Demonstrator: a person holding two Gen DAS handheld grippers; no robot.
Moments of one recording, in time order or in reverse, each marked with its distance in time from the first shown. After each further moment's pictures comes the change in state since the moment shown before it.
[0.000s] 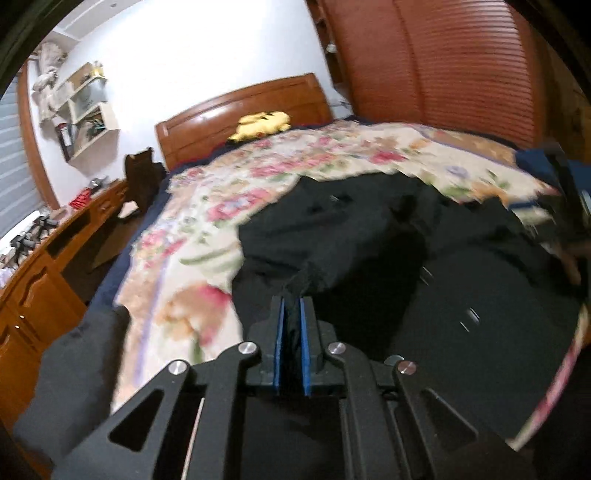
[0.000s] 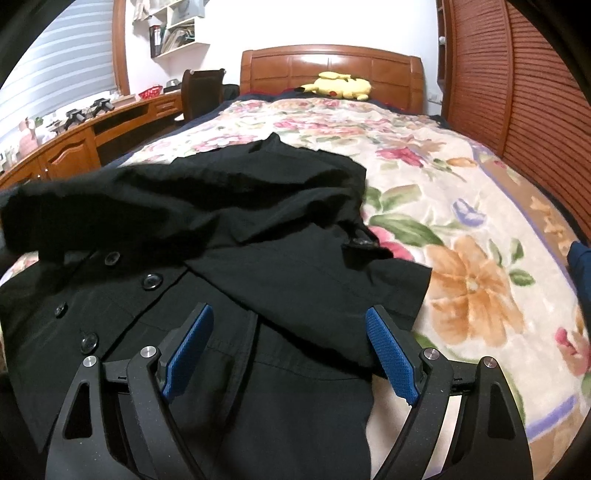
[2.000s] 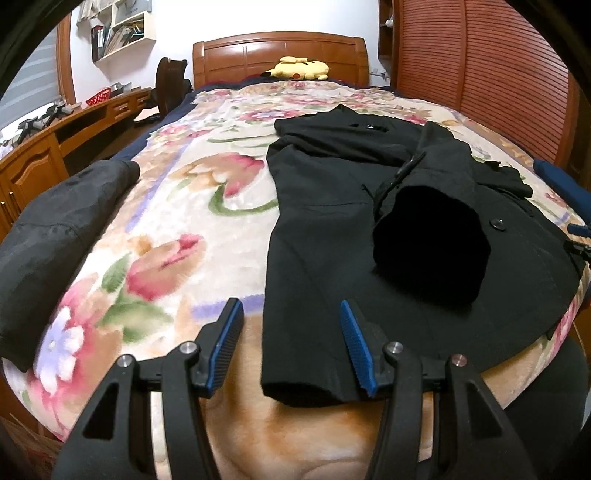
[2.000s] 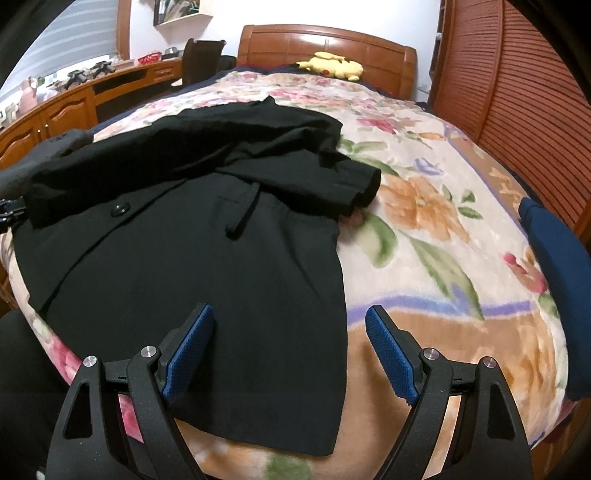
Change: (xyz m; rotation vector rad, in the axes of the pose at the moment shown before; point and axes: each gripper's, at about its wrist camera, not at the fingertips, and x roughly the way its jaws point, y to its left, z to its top) left arm 0.003 0.057 -0.122 -0.277 0.168 -0.030; right arm -0.074 0.013 -0.085 -0.055 0.128 -0.085
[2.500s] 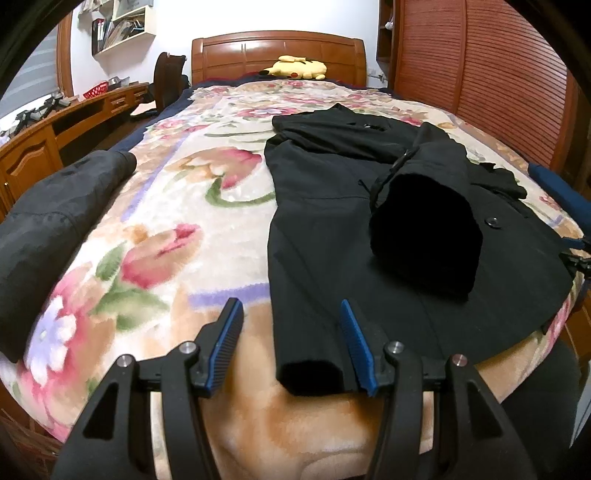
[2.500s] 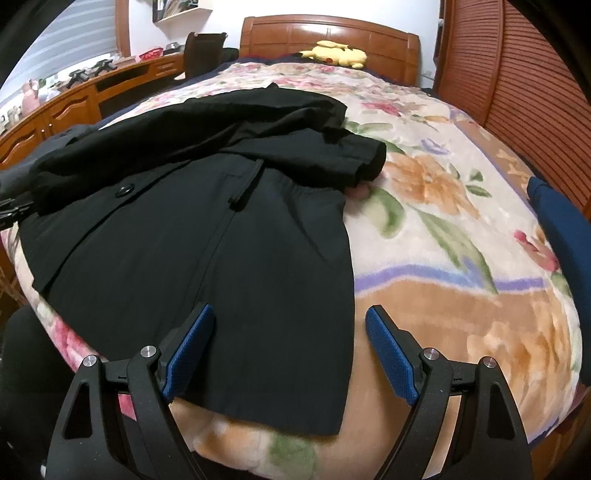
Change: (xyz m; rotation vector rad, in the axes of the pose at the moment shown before) left arm -0.002 0.006 -0.009 -0.023 0.001 -0.041; right arm -0.002 -0.003 -0.017 0.021 0.033 0.047
